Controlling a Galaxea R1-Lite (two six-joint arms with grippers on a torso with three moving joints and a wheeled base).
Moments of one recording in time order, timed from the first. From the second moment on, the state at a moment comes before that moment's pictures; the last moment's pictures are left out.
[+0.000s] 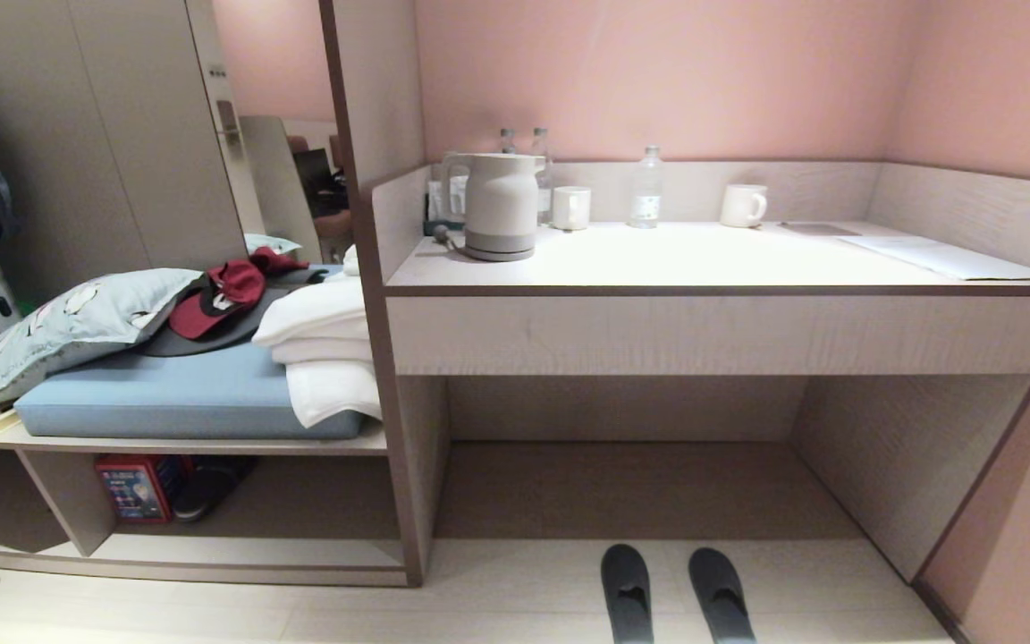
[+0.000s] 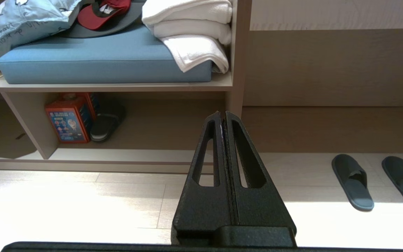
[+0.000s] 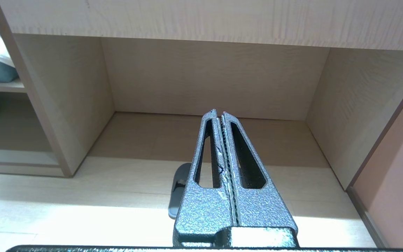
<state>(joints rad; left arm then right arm) 0.00 0.00 0.00 0.00 0.00 -0.01 0.00 0.00 0.00 0.00 0.00 0.00</state>
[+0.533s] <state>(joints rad) 0.00 0.00 0.00 0.00 0.00 -0.01 0.00 0.00 0.00 0.00 0.00 0.00</state>
